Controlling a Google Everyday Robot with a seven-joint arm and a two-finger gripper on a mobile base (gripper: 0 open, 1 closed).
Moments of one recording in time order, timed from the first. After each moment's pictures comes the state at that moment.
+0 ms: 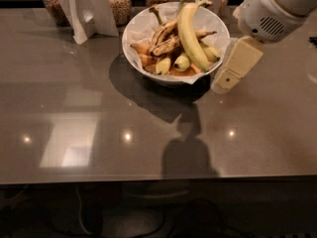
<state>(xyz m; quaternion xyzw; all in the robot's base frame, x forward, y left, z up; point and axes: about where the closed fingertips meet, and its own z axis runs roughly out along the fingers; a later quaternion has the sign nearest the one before) 0.512 -0.149 0.993 -0.56 0.79 -0.01 0.27</state>
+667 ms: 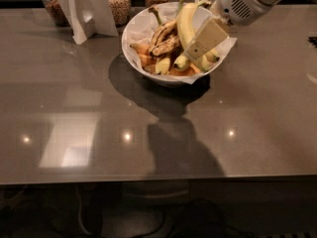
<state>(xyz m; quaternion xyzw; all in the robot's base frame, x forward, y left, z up) 0.576 -0.118 1.007 -0.49 0.80 0.03 0.35</state>
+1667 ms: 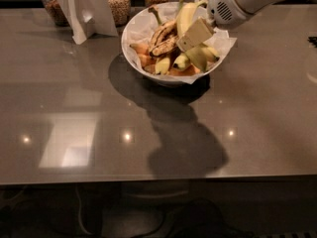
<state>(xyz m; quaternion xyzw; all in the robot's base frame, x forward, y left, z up) 0.619 -0.111 0.984 -0.40 0.84 0.08 0.36</state>
